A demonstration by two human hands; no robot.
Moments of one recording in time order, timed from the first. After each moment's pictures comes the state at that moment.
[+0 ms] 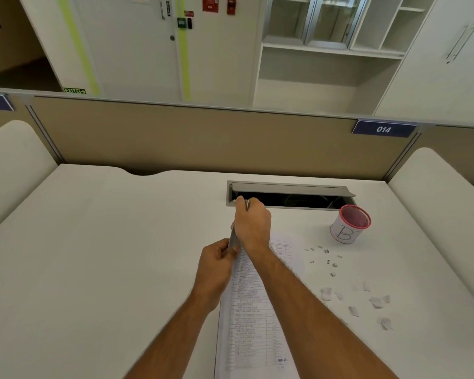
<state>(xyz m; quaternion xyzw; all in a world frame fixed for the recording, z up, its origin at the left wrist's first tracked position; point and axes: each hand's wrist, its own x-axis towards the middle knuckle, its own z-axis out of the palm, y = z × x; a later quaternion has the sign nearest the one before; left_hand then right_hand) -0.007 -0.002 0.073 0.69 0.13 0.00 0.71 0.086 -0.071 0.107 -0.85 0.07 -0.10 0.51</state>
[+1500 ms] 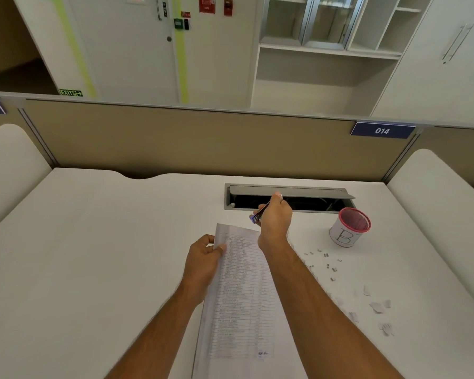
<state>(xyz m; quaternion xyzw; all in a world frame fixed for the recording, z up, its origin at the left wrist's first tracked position) 0.020 0.023 0.067 0.70 0.20 -0.03 0.69 0.117 -0.107 0.117 -0.59 0.25 -0.07 0.76</state>
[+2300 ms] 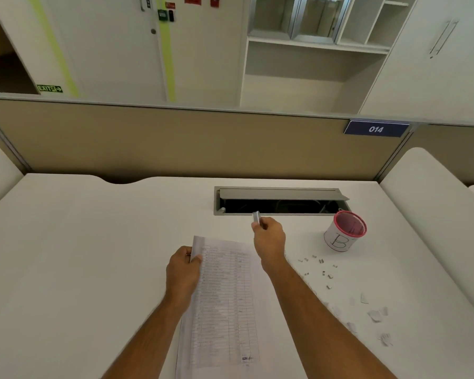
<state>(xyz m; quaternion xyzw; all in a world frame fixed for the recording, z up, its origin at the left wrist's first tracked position) 0.055 0.041 0.022 0.74 0.25 0.01 0.62 0.142 -0.134 0.046 -0.80 0.18 -0.04 0.58</state>
